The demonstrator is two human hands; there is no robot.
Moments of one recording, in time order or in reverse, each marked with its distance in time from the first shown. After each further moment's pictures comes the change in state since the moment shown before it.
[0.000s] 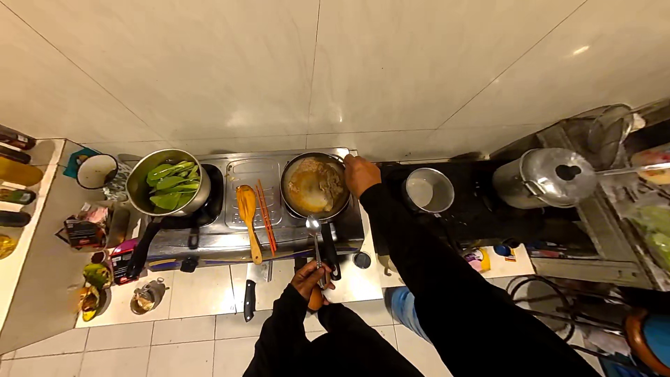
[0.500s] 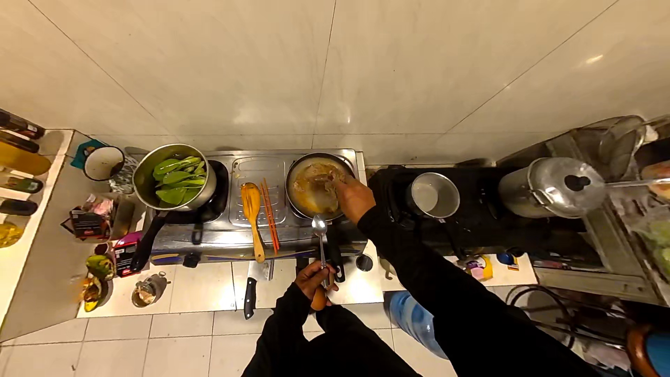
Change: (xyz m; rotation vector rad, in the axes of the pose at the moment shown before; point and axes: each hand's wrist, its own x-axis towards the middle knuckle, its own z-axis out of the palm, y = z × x) left_hand 0.002 0.000 0.002 -0.013 0.005 -0.021; right_hand -0.043 -0.015 0.033 0.025 0.012 -0.231
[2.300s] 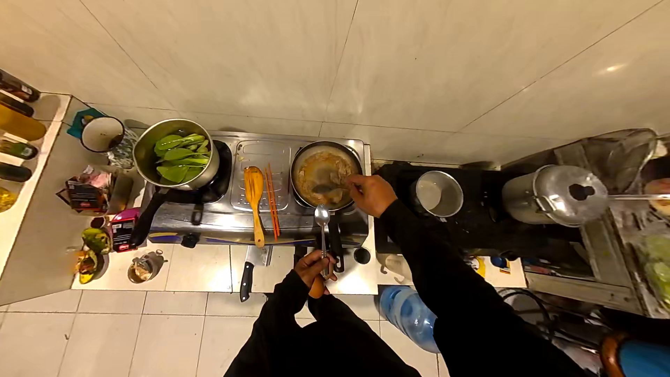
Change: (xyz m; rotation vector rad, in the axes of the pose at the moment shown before) left_hand -0.001 -0.002 -0.003 -0.012 -0.021 0.015; right_hand -0.013 0.011 -0.028 0.096 -0.154 -0.005
